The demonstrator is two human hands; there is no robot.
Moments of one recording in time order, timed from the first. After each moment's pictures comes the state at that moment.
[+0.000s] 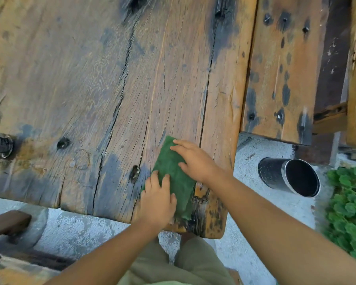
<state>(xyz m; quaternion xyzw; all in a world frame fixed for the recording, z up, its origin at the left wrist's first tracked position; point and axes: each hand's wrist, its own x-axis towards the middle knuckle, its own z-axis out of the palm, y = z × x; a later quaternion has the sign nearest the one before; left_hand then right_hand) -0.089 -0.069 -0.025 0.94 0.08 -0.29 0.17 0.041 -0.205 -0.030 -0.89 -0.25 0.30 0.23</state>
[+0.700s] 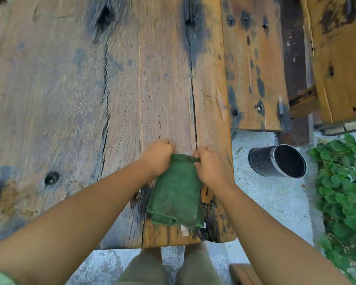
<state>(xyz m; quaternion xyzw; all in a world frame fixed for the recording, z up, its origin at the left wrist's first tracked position) 0.084 -0.030 -0.033 0.93 -0.23 -0.27 0.13 0.029 -0.209 -0.020 -0.95 0.09 0.23 0.17</state>
